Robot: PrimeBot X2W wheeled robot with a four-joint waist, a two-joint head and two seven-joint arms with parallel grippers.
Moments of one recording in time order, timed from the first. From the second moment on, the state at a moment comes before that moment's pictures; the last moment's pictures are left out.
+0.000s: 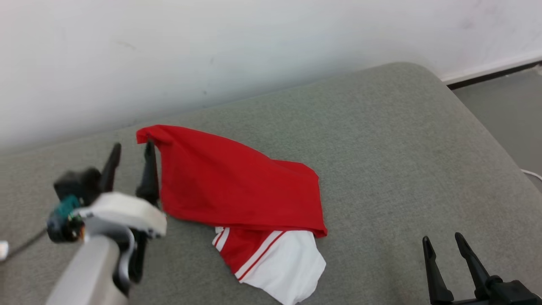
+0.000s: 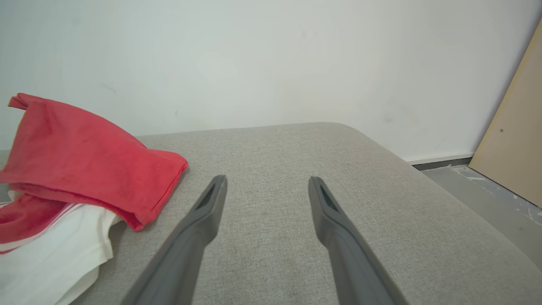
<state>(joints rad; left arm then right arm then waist) -0.56 0.34 -0.36 0.48 -0.62 0.11 -0.26 -0.02 -0.06 0.07 0.20 0.21 0.13 -0.26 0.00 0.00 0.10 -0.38</state>
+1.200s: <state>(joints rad) 0.02 0.05 -0.18 0.23 -0.24 -0.11 -0.26 0.03 -0.09 0.08 0.19 0.19 0.13 -0.26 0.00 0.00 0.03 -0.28</state>
